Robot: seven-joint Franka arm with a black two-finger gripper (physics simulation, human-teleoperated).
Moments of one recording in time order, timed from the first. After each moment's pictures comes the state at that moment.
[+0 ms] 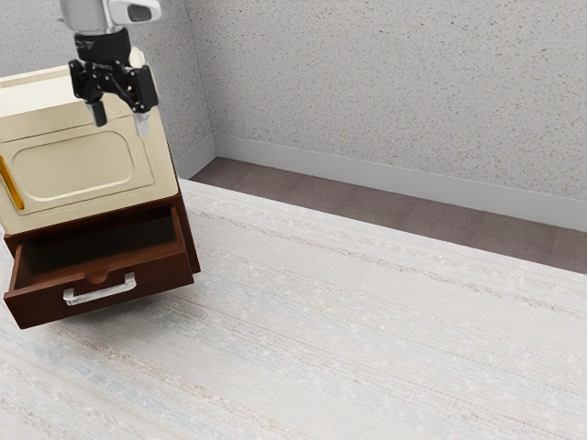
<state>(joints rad) 0.06 0.04 0.02 -1.35 0.01 1.30 0.09</state>
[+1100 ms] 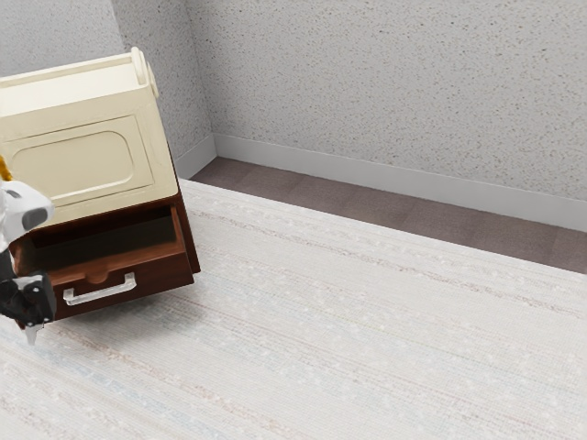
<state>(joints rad) 0.12 -1.11 -0.27 -2.49 -0.01 1.28 -0.69</state>
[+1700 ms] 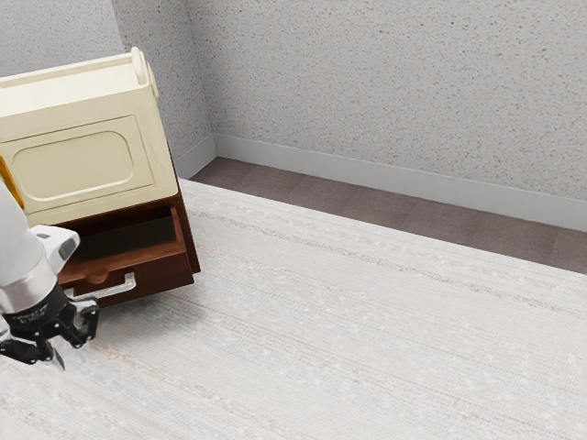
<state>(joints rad) 0.07 -1.12 -0.16 -2.88 -0.09 1.87 -0.93</state>
